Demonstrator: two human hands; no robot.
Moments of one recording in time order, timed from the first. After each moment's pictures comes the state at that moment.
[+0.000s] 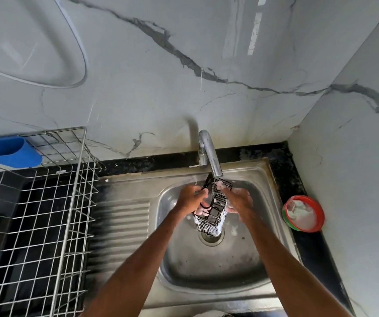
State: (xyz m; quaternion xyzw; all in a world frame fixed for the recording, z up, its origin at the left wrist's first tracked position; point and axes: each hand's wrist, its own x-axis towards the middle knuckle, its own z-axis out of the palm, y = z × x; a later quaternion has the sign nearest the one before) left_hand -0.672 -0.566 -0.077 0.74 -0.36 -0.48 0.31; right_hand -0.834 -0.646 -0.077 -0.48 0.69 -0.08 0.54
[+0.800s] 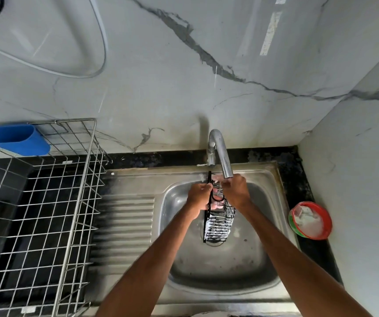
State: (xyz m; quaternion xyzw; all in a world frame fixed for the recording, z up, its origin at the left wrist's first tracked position) left_hand -0.688 -0.580 -0.071 0.72 -0.11 -0.53 0.43; right_hand -0.797 -0.654 -0.037 -0.72 0.56 -0.09 0.41
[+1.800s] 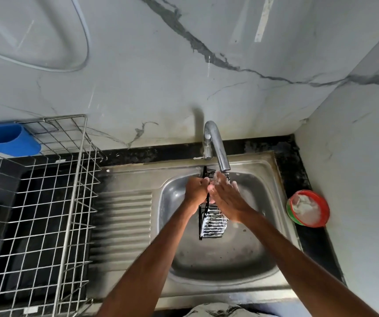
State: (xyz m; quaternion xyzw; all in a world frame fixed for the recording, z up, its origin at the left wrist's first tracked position) left_hand -0.689 -0.575 -0.091 0.76 -0.20 -0.48 0.40; right_hand -0.826 -0.617 -0.055 -0.84 0.35 0.10 0.40
